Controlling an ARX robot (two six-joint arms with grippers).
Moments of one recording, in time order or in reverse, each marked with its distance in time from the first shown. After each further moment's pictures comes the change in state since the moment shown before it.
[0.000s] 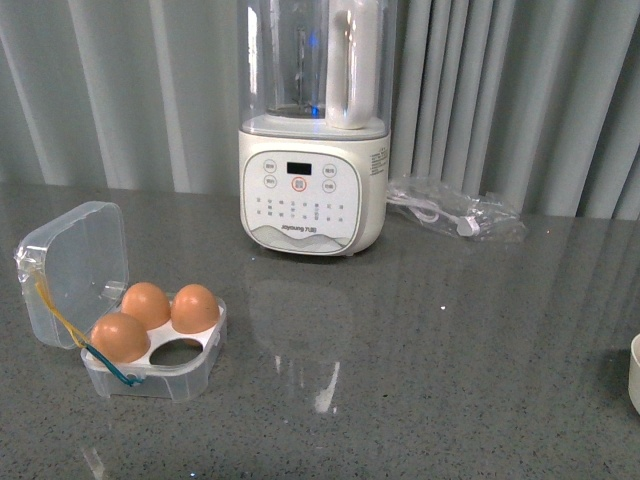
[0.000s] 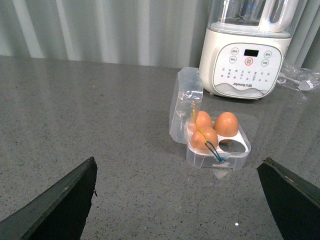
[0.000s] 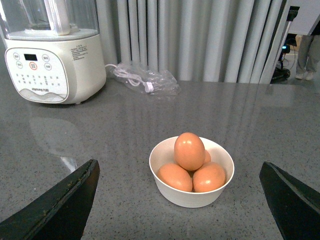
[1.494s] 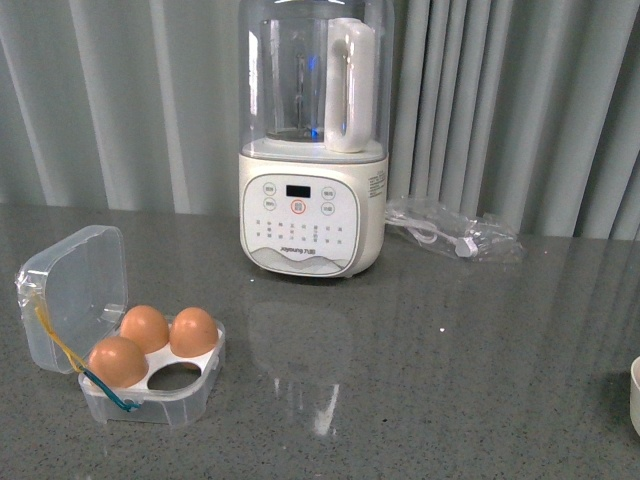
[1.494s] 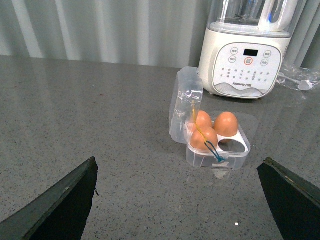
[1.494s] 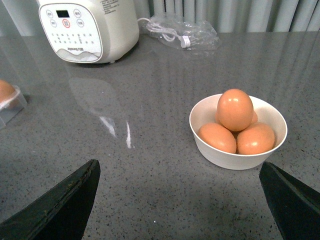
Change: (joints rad) left arm 0.000 0.000 0.000 0.000 0.000 0.000; right arm -0.016 0.117 0.084 -0.140 -0.163 0.076
